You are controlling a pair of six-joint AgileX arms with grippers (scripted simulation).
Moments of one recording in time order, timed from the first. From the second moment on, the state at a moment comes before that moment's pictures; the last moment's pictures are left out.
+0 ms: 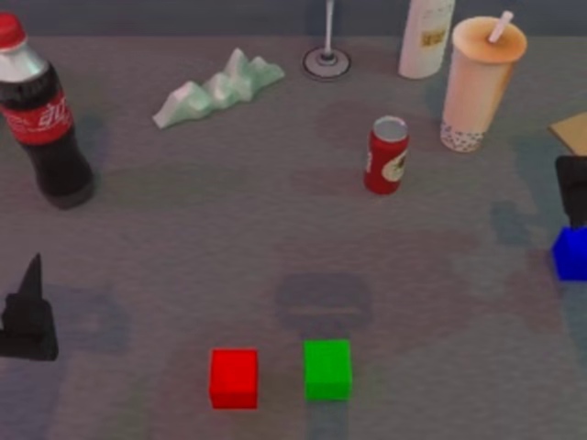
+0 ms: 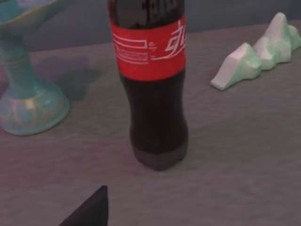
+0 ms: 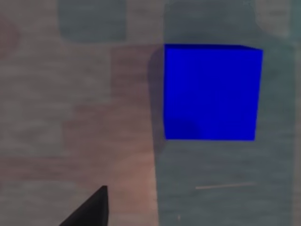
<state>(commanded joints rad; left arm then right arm) -0.09 0.23 0.15 -0.18 -0.01 0.09 0.06 1.72 1.26 -0.97 0.01 0.09</state>
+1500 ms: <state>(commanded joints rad) 0.02 0.00 0.00 0.00 0.00 0.00 0.07 2.06 1.29 -0.80 0.00 0.11</state>
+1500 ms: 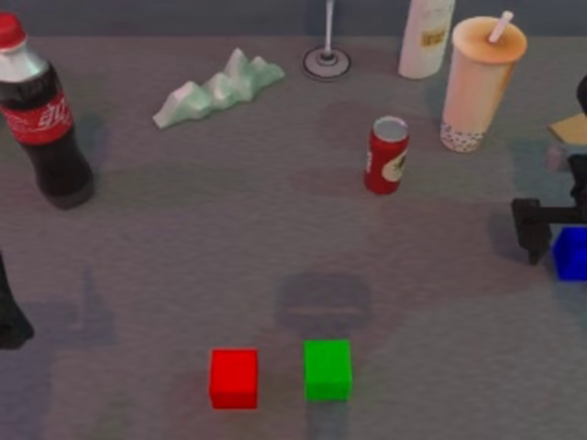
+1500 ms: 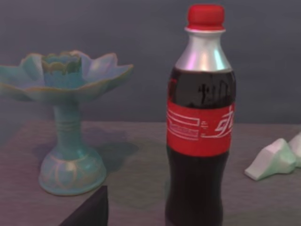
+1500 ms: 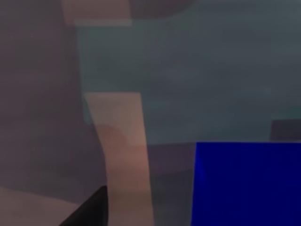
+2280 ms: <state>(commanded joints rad) 0.02 0.00 0.00 0.00 0.00 0.00 0.07 2.06 1.29 -0.80 0.00 0.11</state>
